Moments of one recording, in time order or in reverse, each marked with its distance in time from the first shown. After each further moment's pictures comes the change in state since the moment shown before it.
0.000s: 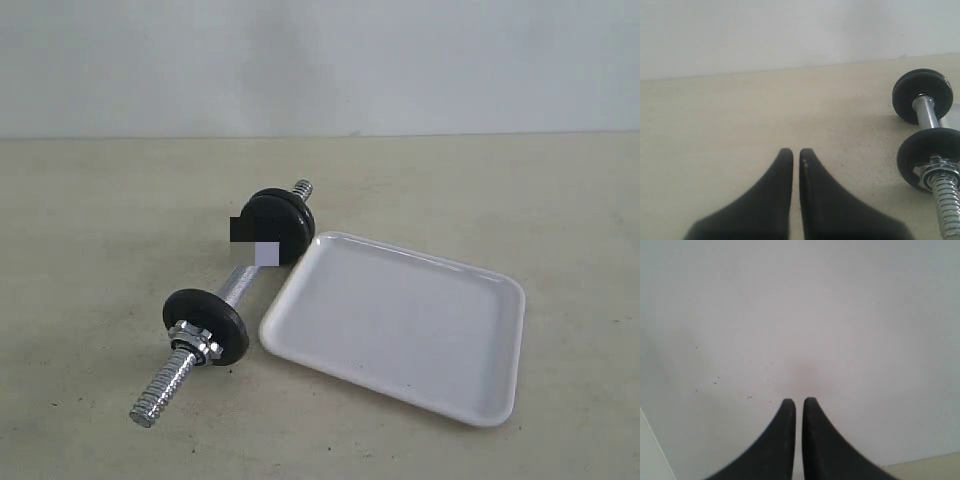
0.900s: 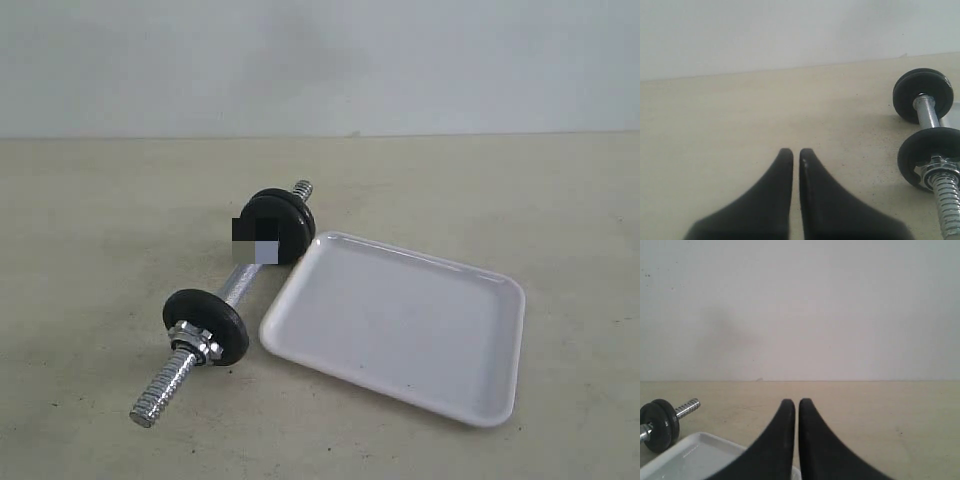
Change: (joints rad) left arm 0.000 0.000 0.000 0.004 0.001 0.000; right arm -0.324 -0.224 0.354 -0.004 0.210 -0.329
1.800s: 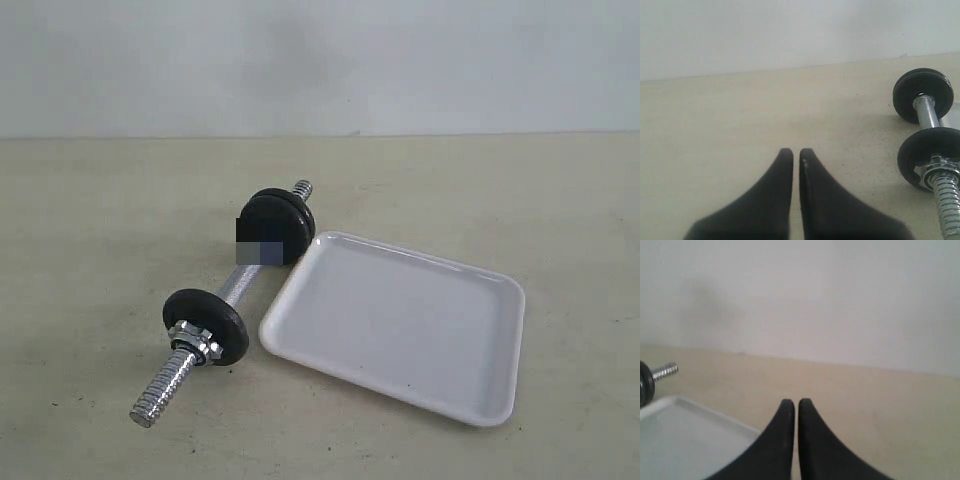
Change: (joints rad) left arm 0.000 0.000 0.000 0.000 0.000 0.000; right arm -0.004 -0.002 0.000 -1.077 0.102 0.941
